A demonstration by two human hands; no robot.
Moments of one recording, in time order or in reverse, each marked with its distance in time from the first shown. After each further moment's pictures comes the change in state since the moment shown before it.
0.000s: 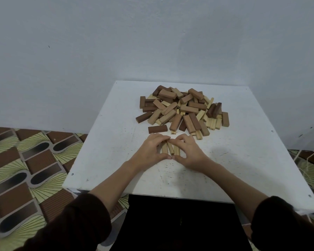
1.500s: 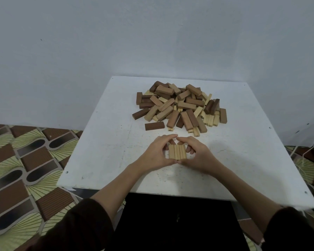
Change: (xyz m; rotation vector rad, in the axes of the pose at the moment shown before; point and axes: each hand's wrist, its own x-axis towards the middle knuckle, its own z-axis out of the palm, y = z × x) left_hand -0.003 0.016 0.021 -0.139 -0.120 -0.042; right_hand -0.027 0.022 -0.004 0.242 0.110 -0.033
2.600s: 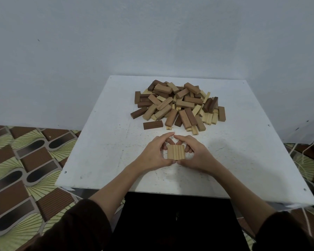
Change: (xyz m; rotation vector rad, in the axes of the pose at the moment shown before) left_hand -0.005 0.001 0.001 -0.055 0.005 -0.034; right_hand -0.002 0.003 0.002 0.023 0.030 -0.078
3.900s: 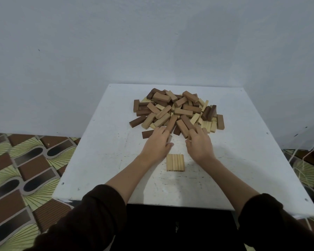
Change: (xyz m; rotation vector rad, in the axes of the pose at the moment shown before) left_hand 0.056 0.010 -0.006 0.515 0.136 0.064; right_hand 0.050 -0.003 -0.014 -0.666 0.145 0.391
